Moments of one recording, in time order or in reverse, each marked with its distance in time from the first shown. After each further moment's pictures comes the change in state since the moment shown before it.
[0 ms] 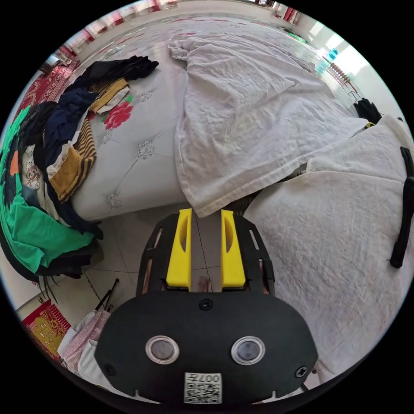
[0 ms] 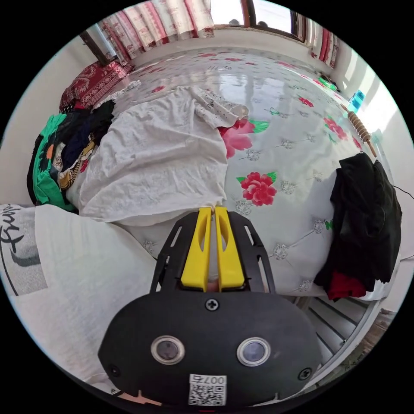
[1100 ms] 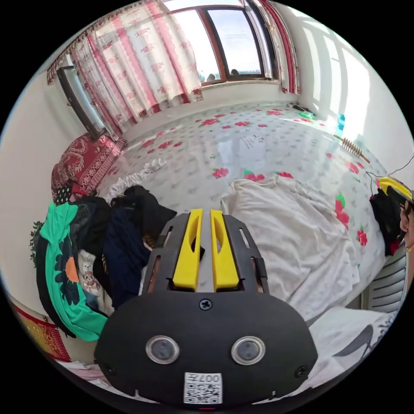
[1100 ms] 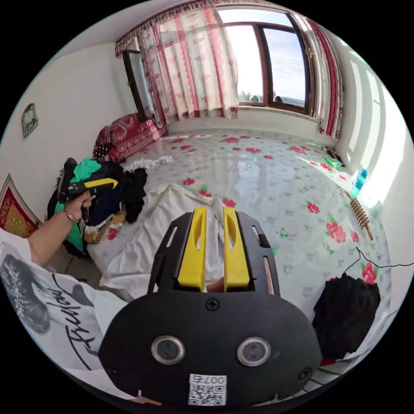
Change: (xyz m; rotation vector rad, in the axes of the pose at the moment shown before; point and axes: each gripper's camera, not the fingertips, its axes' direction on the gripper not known) left arm -0.029 -0.123 -0.161 0.498 -0.171 -0.018; right arm -0.123 -0.075 -0.005 0.262 0.017 -0.192
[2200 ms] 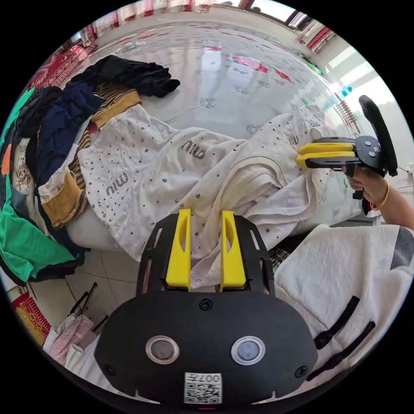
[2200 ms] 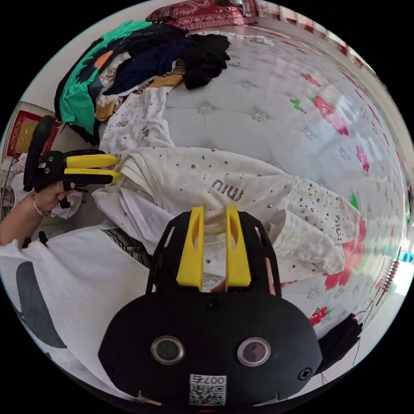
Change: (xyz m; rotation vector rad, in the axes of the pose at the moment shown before) left arm -0.041 0.168 0.056 -0.429 0.287 -0.158; right arm -0.220 0.000 0.247 -0.580 -0.138 -0.386
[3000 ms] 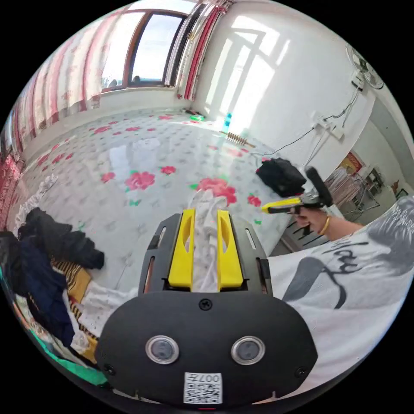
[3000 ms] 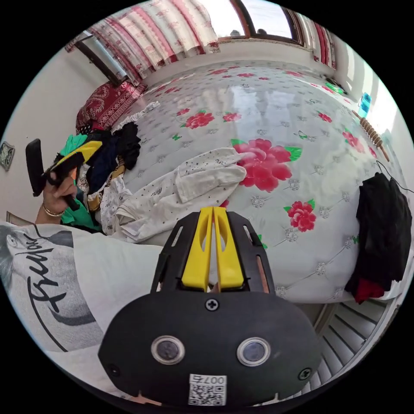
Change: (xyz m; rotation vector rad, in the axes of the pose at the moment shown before) left arm 0.062 -0.023 -0.131 0.411 0.146 0.470; right arm 0.118 0.179 -0.070 0.454 -0.134 0.604
